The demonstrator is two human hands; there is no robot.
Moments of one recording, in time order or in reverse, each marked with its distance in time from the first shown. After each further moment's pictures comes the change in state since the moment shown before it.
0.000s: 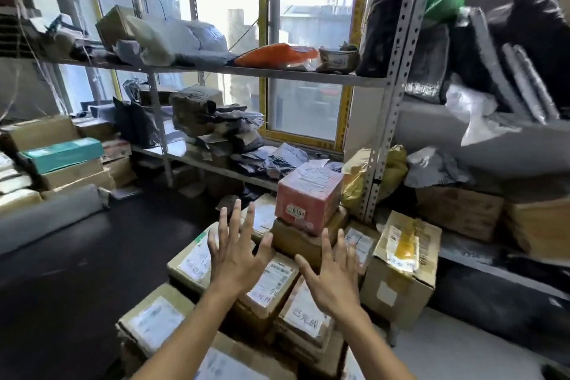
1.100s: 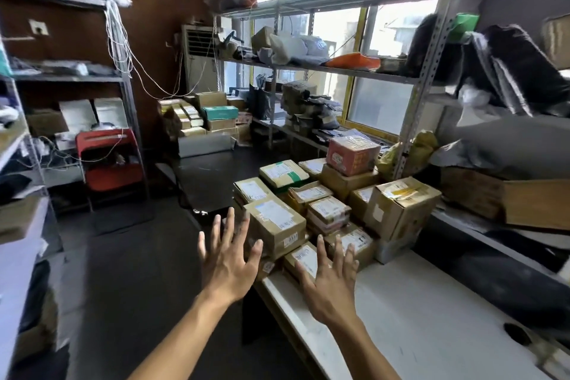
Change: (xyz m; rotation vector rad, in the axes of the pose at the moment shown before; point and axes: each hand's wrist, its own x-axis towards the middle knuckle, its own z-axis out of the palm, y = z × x) left_hand -0.465 0.151 -0.097 0.225 0.208 -0.426; right_hand -0.384 0.102 -0.092 -0.108 -0.217 -0.364
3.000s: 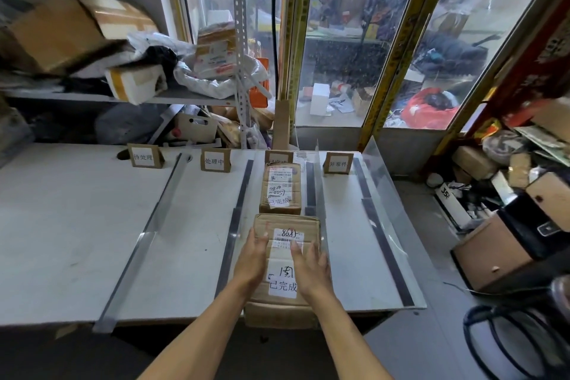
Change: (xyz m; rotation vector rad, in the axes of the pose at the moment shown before) left_hand -0.646 0.587 0.169 -0.791 -1.320 0.142; right_hand -0.619 0.551 -0.187 0.675 0.298 1.164
